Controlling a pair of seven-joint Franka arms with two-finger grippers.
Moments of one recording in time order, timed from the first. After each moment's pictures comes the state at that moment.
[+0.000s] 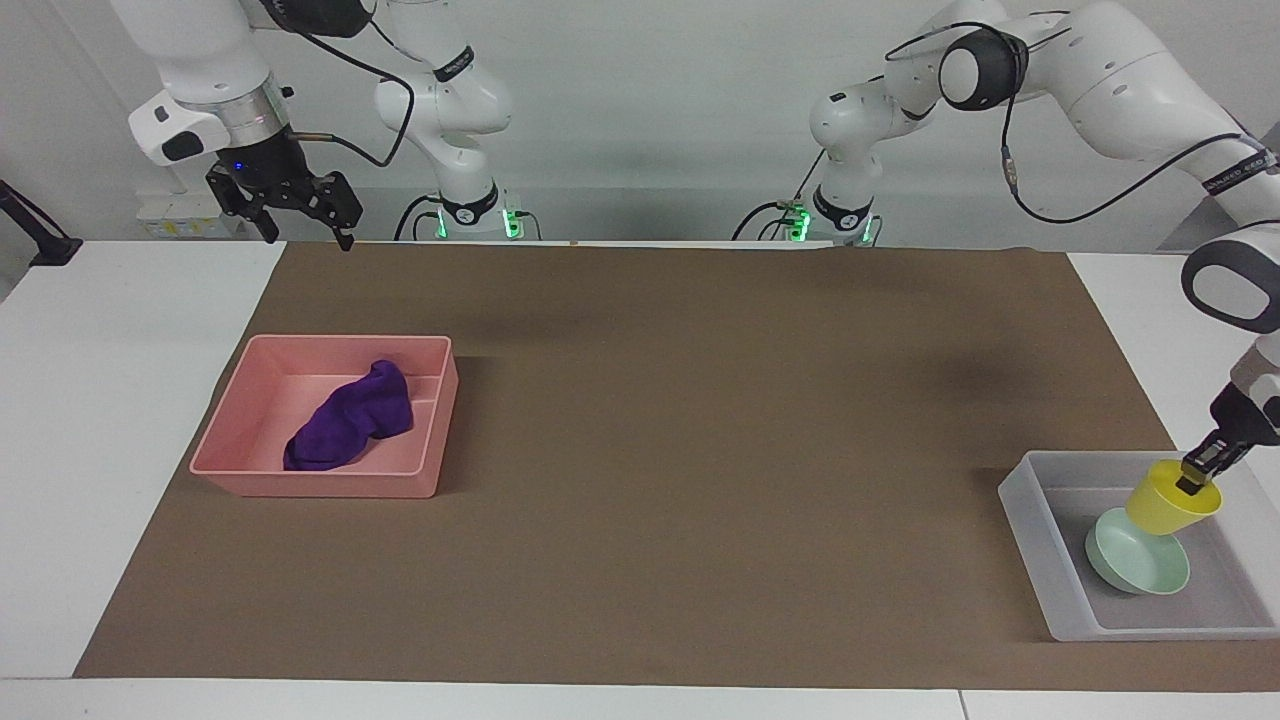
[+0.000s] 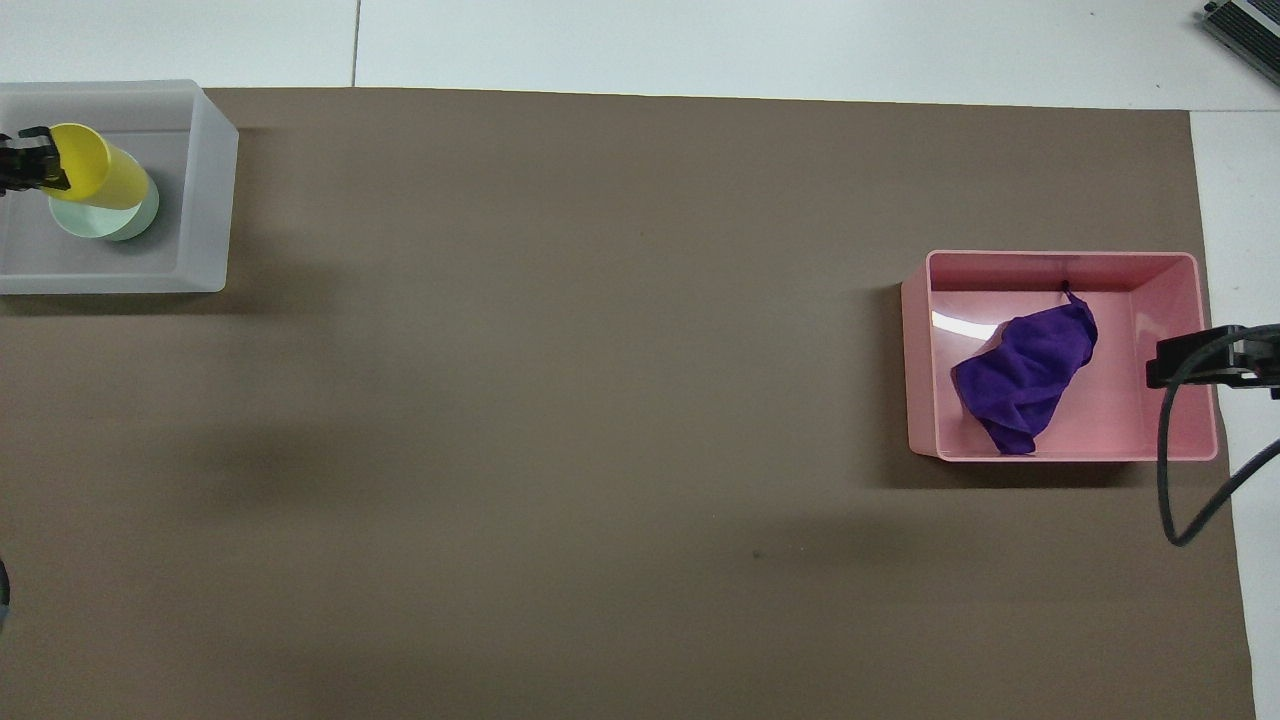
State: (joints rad) left arm 0.29 0.60 0.01 -1.29 -0.07 2.12 -0.09; right arm -0.01 -0.11 -0.05 -1.66 -0.04 1.53 0.06
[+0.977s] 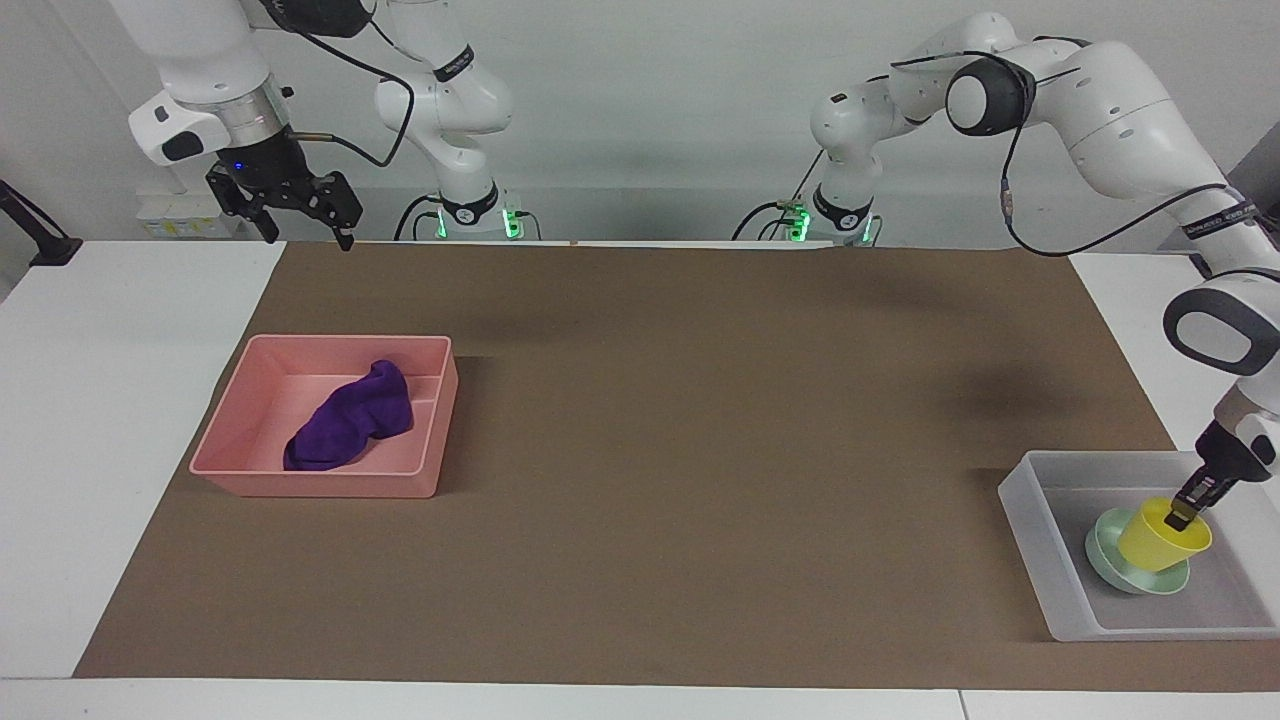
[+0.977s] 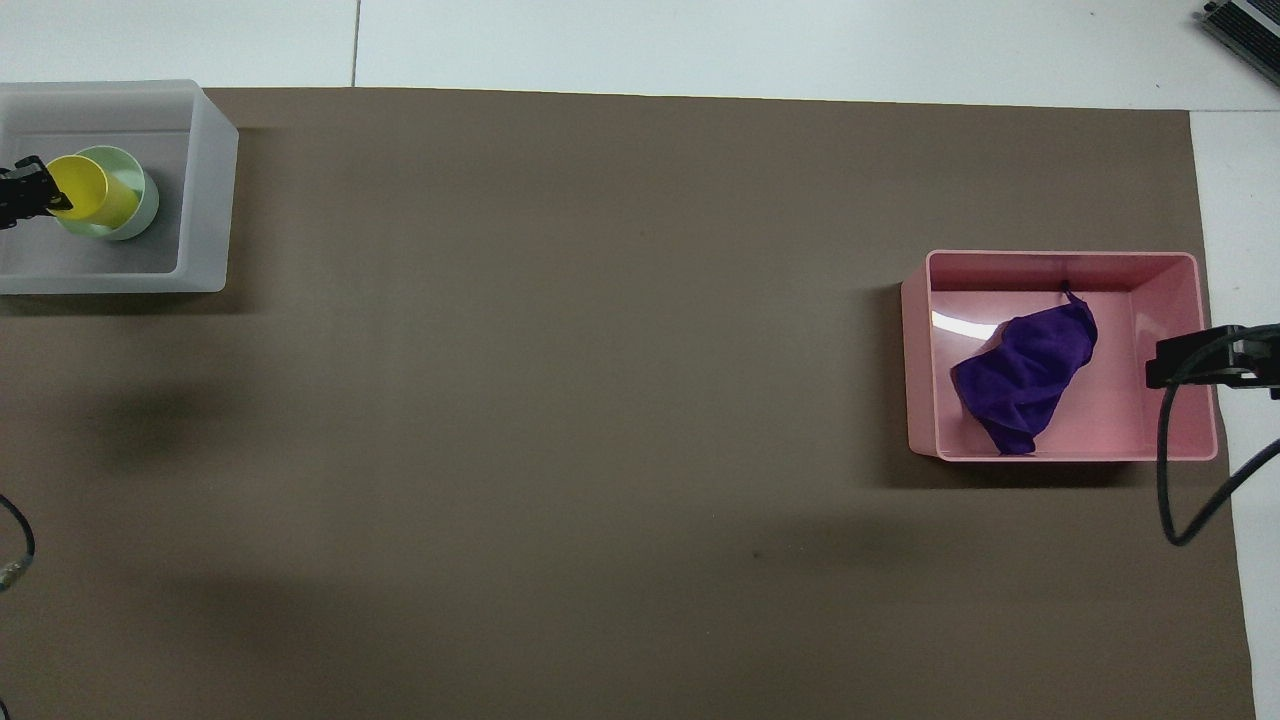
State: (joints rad) left arm 0.31 0.66 -0.01 -1.36 -0.15 2.30 -0.09; right arm -0.01 -0.11 -0.05 -1.66 -0.04 1.53 0.06
